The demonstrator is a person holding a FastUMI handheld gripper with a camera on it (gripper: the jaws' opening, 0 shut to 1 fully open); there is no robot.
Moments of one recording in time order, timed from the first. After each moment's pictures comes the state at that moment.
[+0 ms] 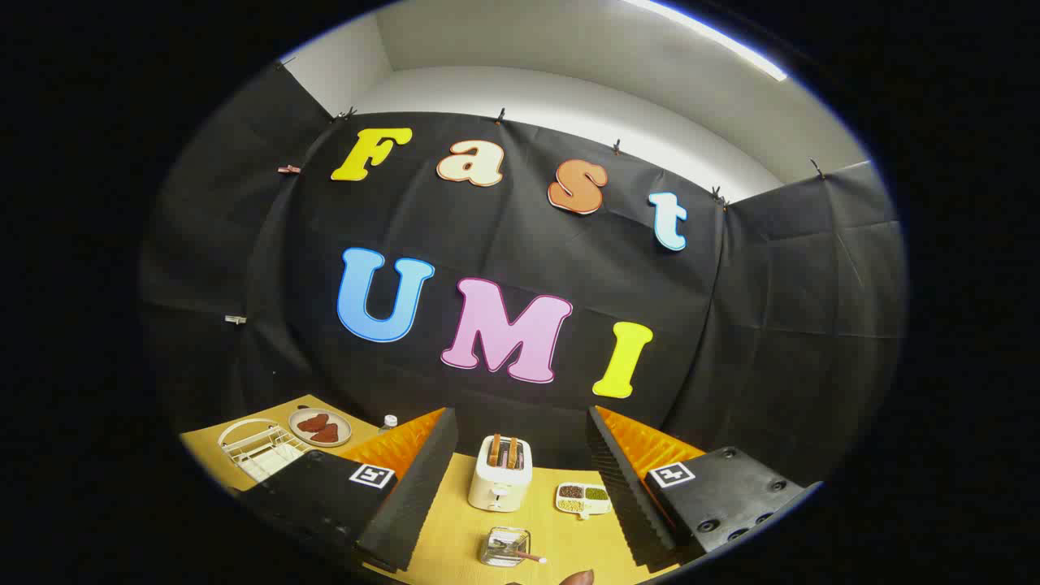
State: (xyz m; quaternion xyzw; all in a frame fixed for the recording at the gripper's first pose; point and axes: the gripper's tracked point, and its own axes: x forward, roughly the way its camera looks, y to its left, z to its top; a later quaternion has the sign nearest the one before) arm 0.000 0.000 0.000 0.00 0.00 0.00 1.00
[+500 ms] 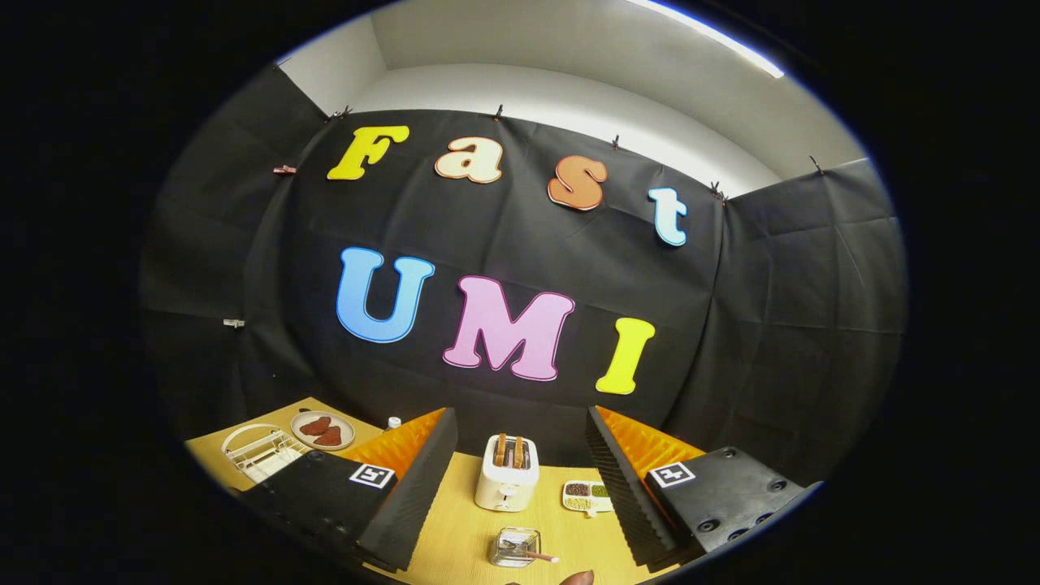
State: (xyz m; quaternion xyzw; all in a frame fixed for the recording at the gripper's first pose) arm 0.005 0.008 0.000 0.01 0.00 -0.01 1.00
